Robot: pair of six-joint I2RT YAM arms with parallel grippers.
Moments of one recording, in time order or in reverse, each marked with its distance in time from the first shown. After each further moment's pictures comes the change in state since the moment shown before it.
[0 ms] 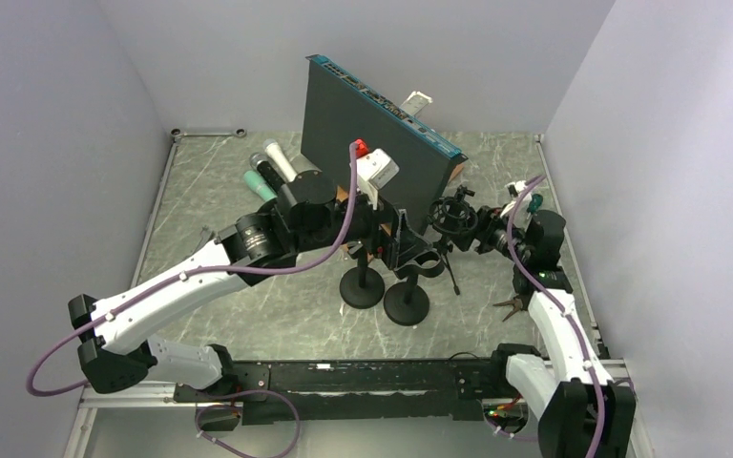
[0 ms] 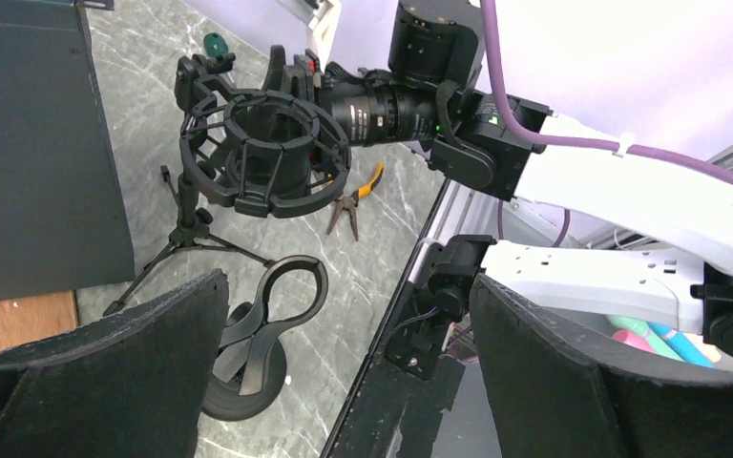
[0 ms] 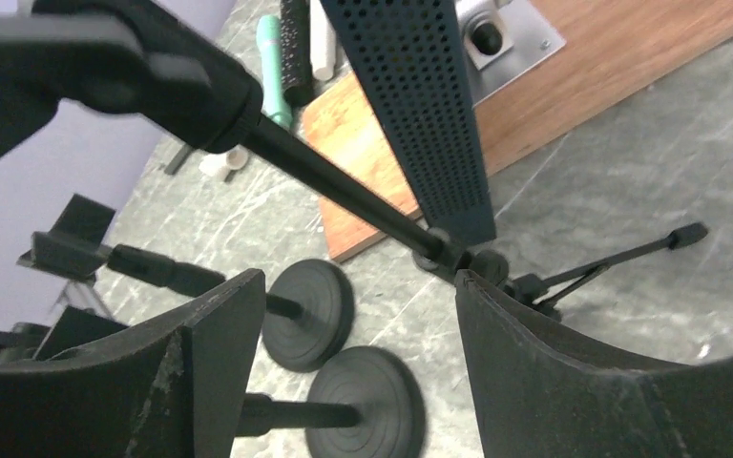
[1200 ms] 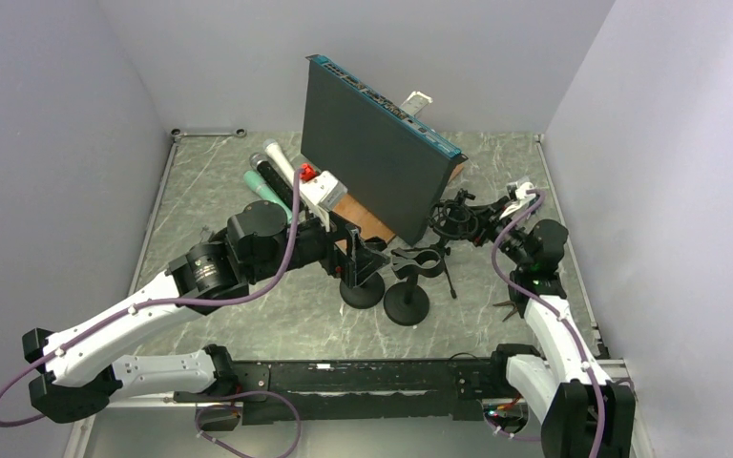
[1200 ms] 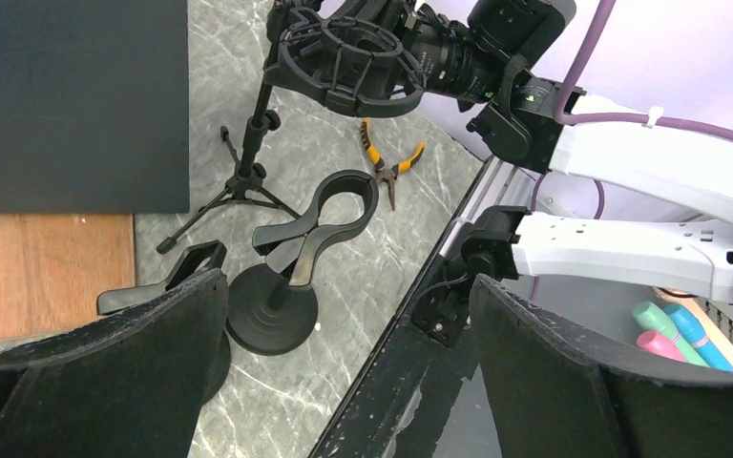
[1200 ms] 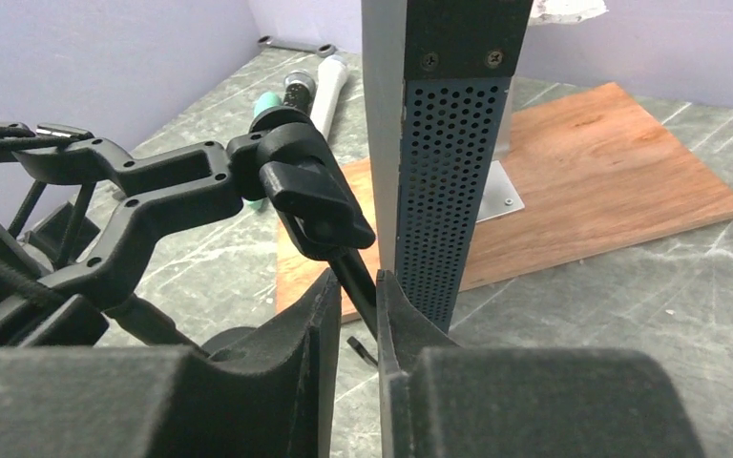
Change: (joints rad) left arm 0.000 -0.272 -0.231 -0.051 -0.122 -0.019; right arm 0.052 -0.005 -0.079 0.415 0.033 -0.115
